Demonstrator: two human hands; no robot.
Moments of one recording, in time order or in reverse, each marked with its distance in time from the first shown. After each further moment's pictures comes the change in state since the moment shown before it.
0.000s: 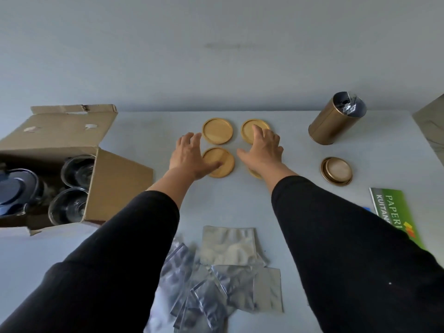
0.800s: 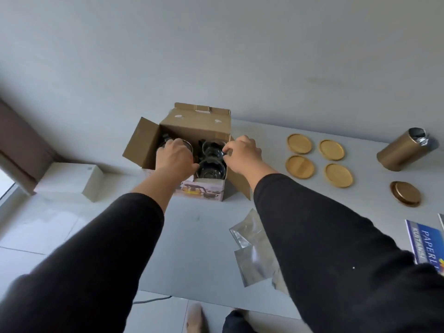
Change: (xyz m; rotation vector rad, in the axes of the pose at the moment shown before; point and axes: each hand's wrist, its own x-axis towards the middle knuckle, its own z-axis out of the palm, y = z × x) left_hand -0.149 -0.231 -0.149 0.372 0.142 -0.138; right_hand -0.155 -0.254 0.071 -0.084 -0.075 -0.426
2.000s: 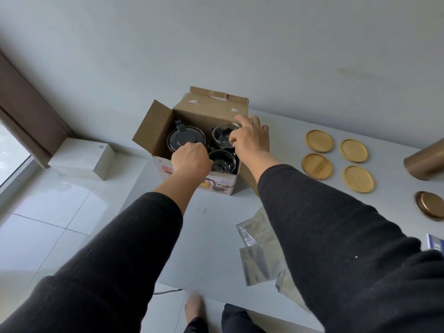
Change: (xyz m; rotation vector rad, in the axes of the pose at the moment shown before) left_hand -0.003 0.023 0.017 -0.162 -0.102 -0.244; right_hand 0.034 -0.007 0.015 -0.154 0.195 -0.198
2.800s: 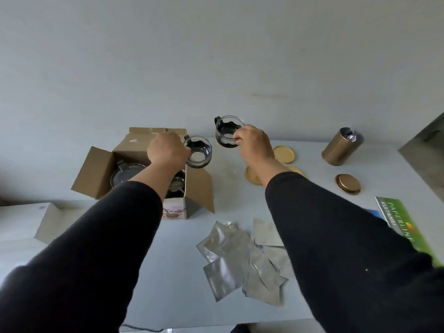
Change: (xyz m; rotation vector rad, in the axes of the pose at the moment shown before) left_hand 0.005 0.094 -0.067 -0.147 0.160 0.163; right_hand -0.050 0.110 -0.095 0.125 0.268 0.176
